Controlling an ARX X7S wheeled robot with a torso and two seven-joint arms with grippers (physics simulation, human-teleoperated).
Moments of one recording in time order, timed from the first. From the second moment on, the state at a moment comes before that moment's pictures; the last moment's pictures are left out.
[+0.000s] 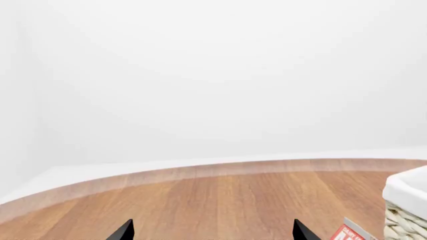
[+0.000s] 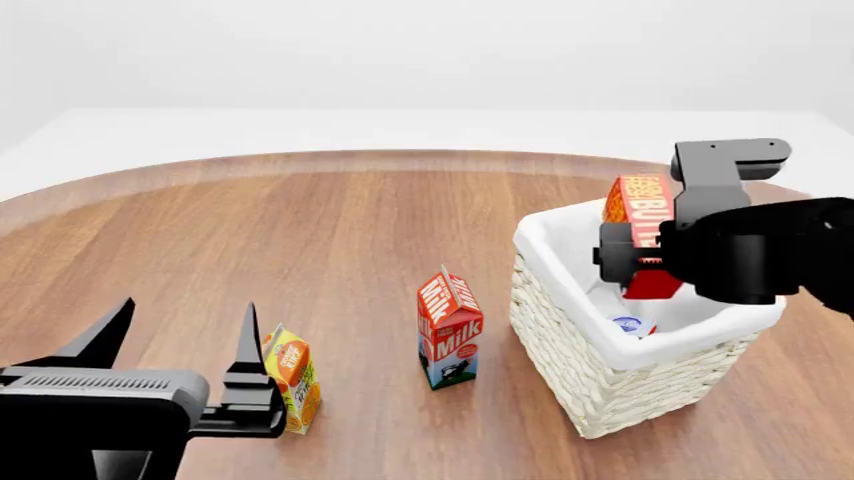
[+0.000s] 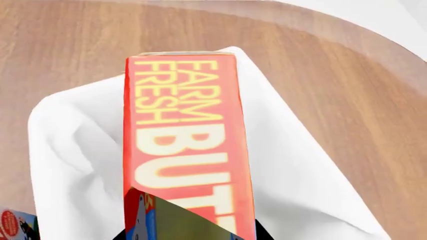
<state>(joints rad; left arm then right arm) -0.05 -0.92 0.34 0.94 -0.81 -0.34 -0.91 1.29 0.69 -0.81 0.37 1.56 1.06 0.86</state>
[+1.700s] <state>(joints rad) -0.06 -0.95 0.41 0.92 -0.79 -0.29 -0.92 1.29 0.64 -0.85 0.51 1.44 1.00 0.76</state>
